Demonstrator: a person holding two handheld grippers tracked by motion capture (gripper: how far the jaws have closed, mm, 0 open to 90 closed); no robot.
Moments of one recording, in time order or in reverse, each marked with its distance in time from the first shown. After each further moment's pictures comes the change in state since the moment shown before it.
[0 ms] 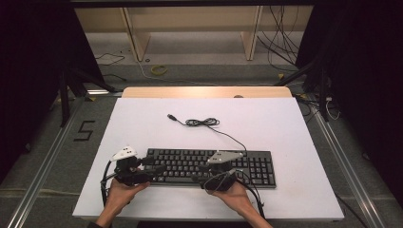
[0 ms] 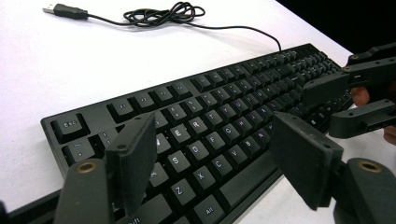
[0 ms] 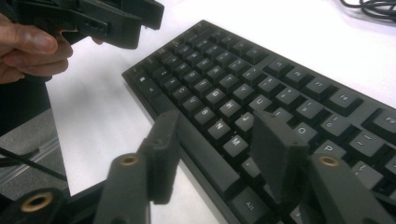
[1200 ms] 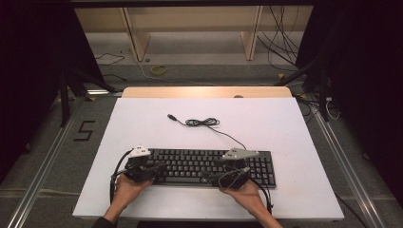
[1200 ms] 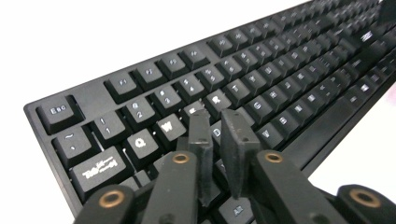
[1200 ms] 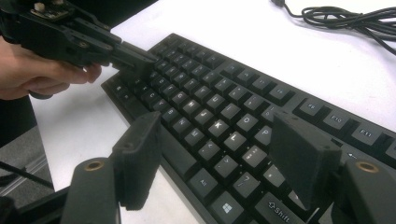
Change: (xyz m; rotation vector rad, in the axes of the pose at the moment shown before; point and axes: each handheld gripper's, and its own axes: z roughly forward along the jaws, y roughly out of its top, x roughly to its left) left arm 0.001 0.000 0.029 0.156 0.066 0.067; right arm -0.019 -0.004 -0.029 -0.046 -0.060 0.047
